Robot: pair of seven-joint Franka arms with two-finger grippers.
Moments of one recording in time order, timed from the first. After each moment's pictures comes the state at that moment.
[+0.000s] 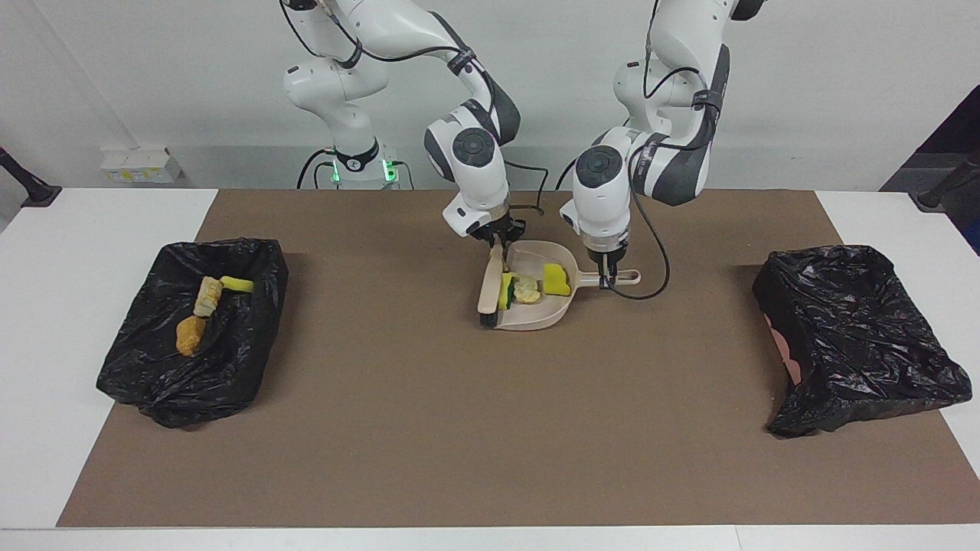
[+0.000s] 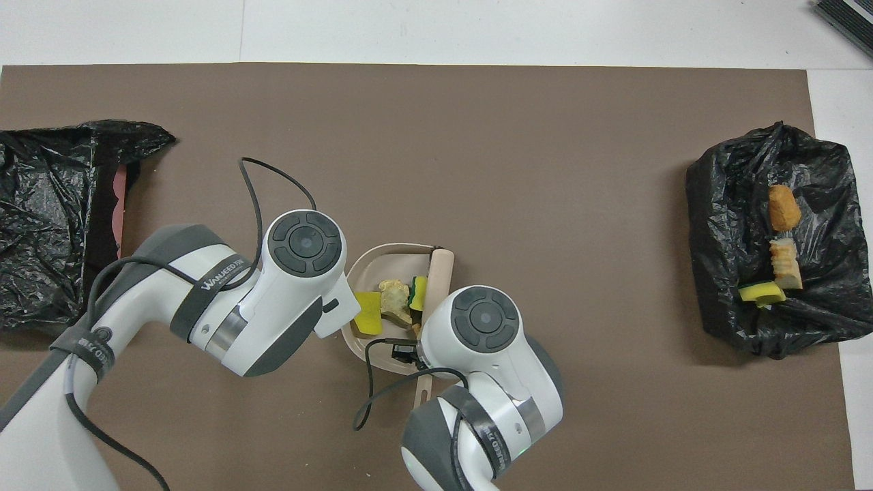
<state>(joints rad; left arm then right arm) -0.09 0.17 -0.46 -2.01 0.31 1.98 1.10 0.47 0.19 0.26 -2.06 0.27 2.21 0.70</state>
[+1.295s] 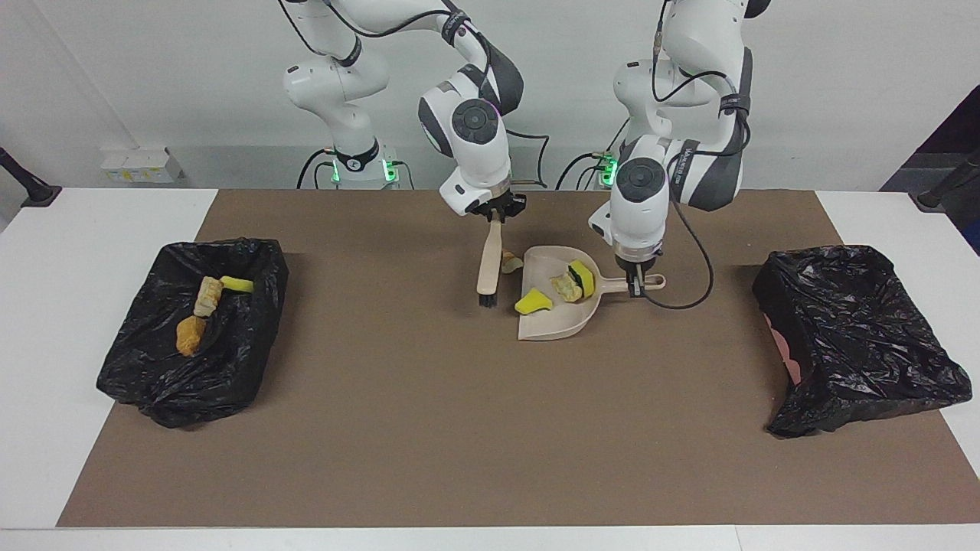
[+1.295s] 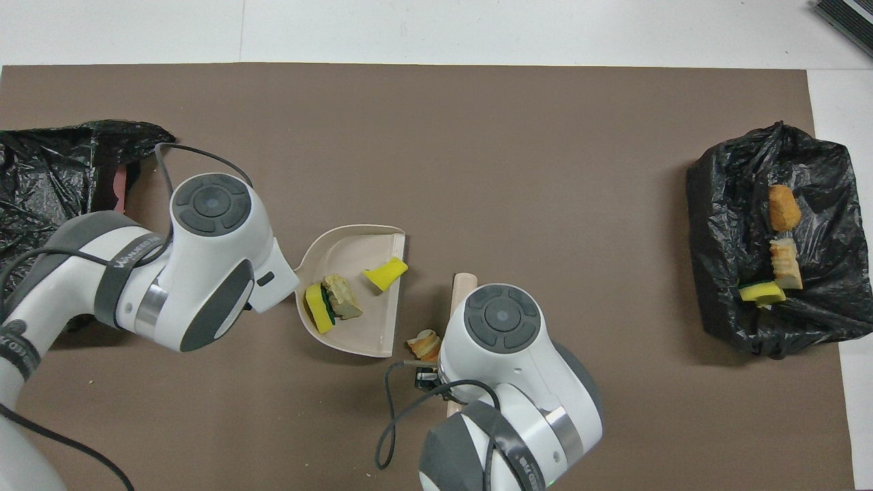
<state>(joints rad) -0.09 0.12 -0.24 -2.01 0.22 1.98 1.29 0.45 0.00 0.26 -2.18 0.27 1.91 0.70</state>
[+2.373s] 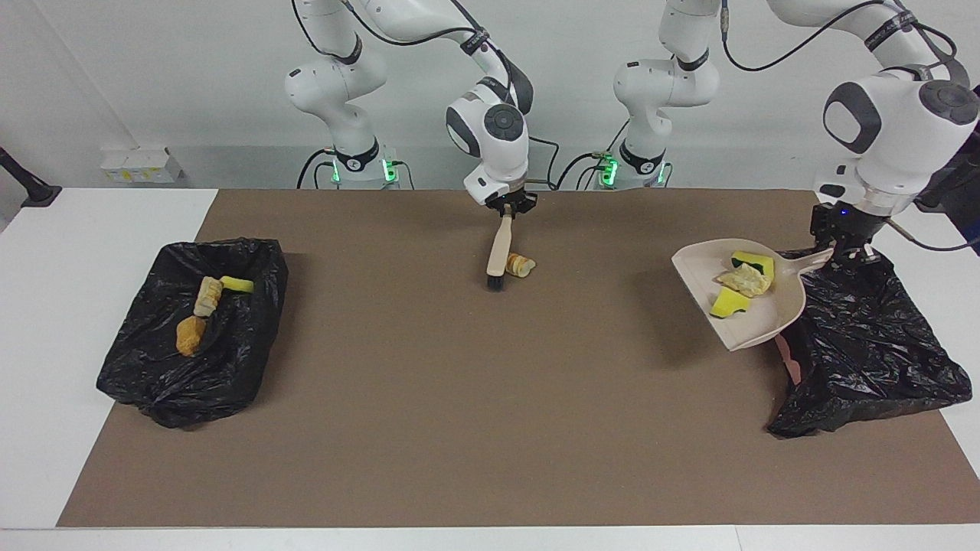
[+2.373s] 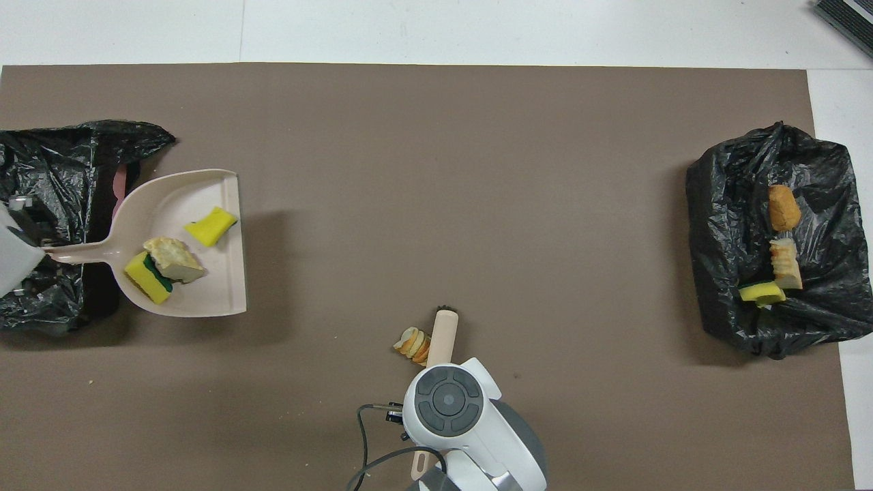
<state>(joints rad) -0.10 0.00 0.35 -1.91 0.09 1.96 1.60 0.60 0.10 0.25 -2.22 0.27 2.18 0.89</state>
